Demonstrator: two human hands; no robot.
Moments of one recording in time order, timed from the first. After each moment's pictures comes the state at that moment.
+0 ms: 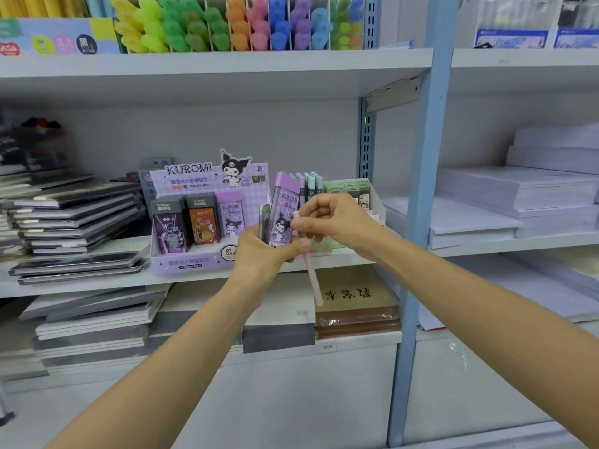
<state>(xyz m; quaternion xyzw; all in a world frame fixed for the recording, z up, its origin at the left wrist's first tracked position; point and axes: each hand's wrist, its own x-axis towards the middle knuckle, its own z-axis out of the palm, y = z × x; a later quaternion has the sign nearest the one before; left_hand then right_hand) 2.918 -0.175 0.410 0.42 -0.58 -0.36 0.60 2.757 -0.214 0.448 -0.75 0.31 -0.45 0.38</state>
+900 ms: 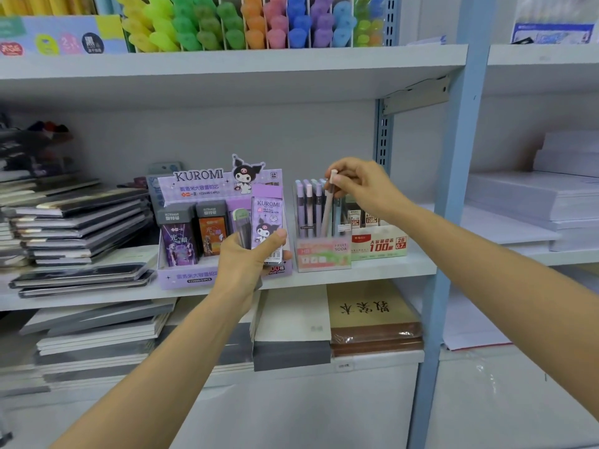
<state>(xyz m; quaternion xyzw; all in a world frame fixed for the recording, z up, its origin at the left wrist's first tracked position) 2.955 -0.198 0.414 0.44 -0.48 -0.41 0.64 2.746 -0.282 0.489 -0.78 0.36 -0.48 0.16</state>
